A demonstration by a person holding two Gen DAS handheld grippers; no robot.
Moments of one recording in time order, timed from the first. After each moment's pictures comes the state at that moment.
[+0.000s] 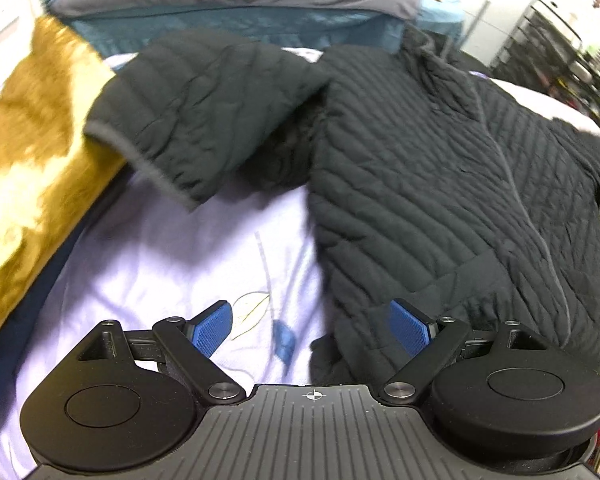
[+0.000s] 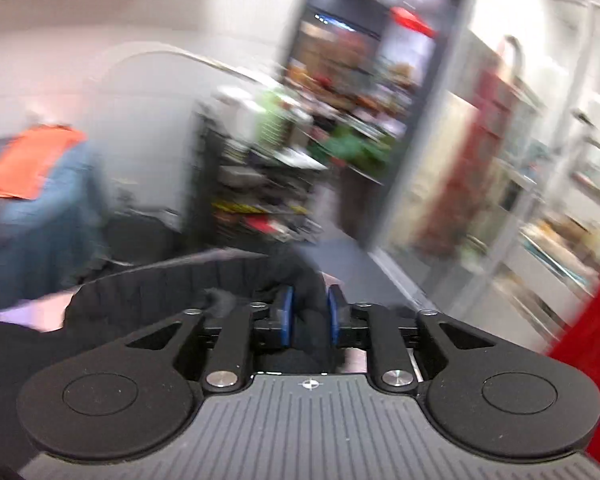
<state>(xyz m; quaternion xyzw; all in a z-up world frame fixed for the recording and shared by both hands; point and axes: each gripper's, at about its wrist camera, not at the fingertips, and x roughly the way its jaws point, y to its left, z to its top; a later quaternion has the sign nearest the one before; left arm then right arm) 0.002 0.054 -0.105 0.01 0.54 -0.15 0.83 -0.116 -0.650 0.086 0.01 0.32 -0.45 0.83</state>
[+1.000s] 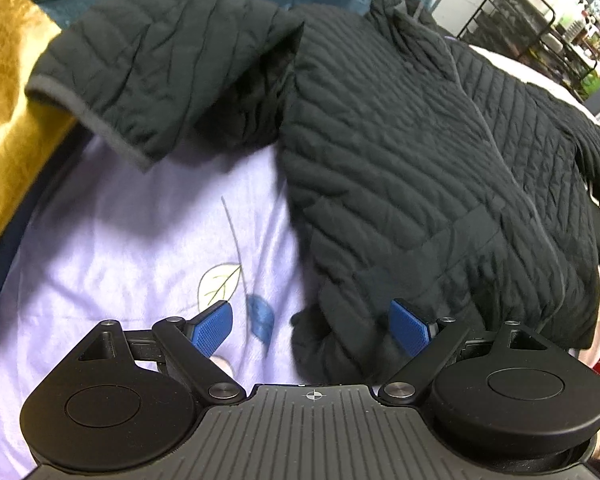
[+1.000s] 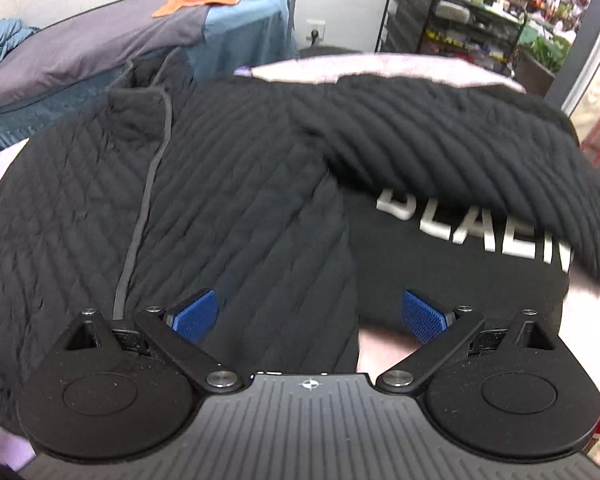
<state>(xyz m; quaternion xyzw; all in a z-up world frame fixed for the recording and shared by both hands) 0.005 0.054 -0.143 0.02 0.57 -0.22 0.79 -0.165 -0.417 -0.062 0.09 0.49 -0.17 0.85</state>
